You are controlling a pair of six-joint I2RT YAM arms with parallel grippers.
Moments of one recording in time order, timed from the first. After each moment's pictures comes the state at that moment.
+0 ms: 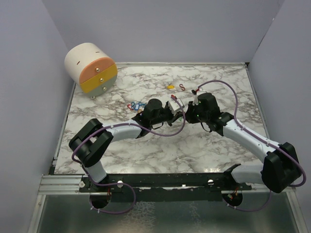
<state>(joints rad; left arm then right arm) -0.81 1.68 0.89 0.58 0.35 0.11 0.54 1.28 0.83 -0.21 -0.05 0.35</state>
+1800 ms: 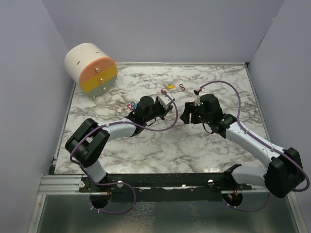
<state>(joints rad) -0.71 1.66 0.85 0.61 0.24 0.12 0.54 1.22 0.82 -0.24 -0.01 0.33</state>
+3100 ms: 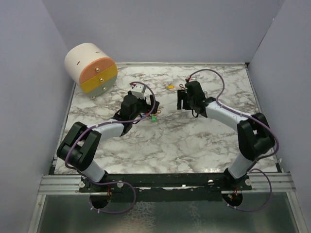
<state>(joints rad) -0.51 1.57 0.72 0.60 0.01 -0.28 0.50 1.62 1.04 -0.16 0.19 0.33</state>
